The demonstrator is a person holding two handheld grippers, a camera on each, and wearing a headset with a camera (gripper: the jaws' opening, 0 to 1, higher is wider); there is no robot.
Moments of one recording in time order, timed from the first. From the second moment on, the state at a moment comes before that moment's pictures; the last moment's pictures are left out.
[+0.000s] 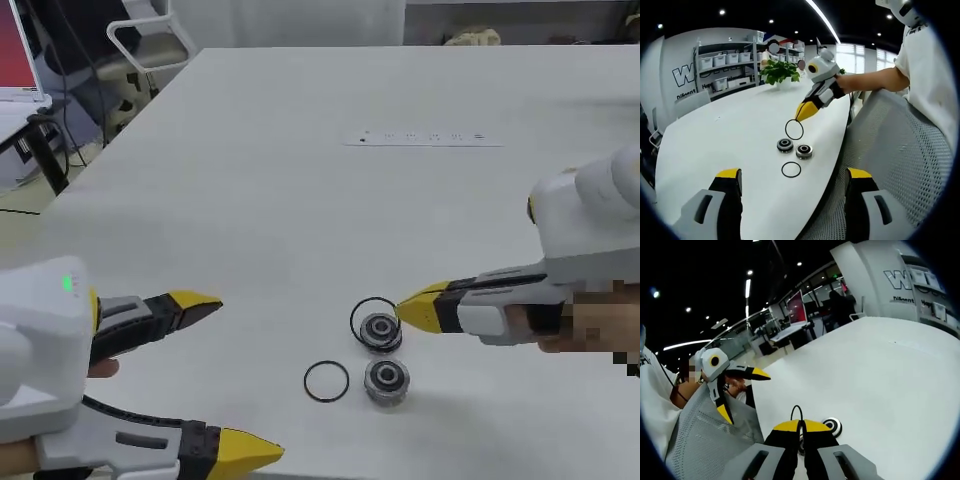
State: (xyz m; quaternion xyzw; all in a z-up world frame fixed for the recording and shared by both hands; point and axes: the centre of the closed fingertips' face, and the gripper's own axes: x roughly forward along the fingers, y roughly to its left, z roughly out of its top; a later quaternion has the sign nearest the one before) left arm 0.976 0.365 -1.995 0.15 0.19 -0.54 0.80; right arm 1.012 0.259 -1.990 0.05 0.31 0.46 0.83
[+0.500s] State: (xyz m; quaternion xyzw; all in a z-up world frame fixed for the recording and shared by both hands) left arm 0.976 0.366 -2.001 0.15 0.20 -0.54 0.80; right arm 1.019 0.272 -1.992 0.10 0.30 0.44 0.84
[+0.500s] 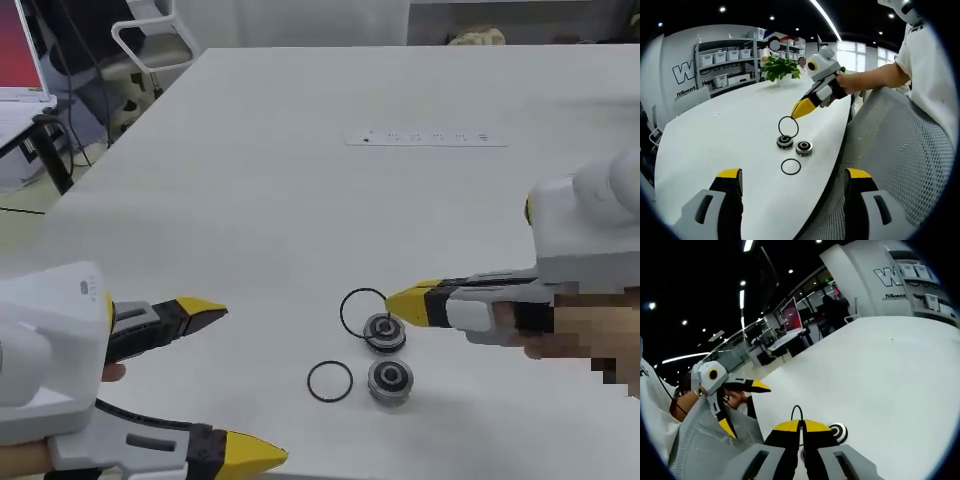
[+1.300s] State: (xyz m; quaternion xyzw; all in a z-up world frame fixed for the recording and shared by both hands) left arm 0.976 0.366 -2.000 0.15 0.21 -0.54 0.80; right arm 1.002 0.308 -2.034 0.11 0.34 0.45 0.82
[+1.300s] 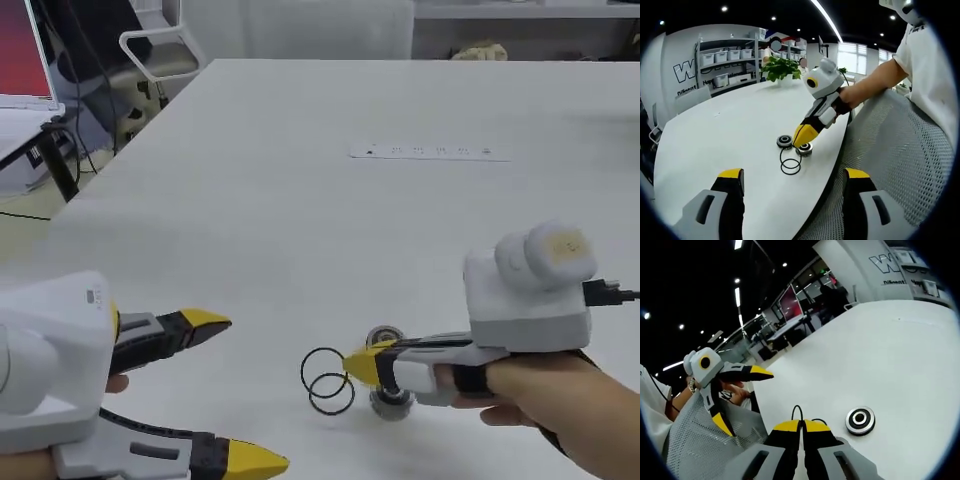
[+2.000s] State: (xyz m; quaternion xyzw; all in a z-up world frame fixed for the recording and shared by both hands) left arm 0.976 0.366 -2.000 0.15 0.21 -0.54 0.81; right arm 1.002 0.304 -2.048 0.08 0.36 0.43 0.82
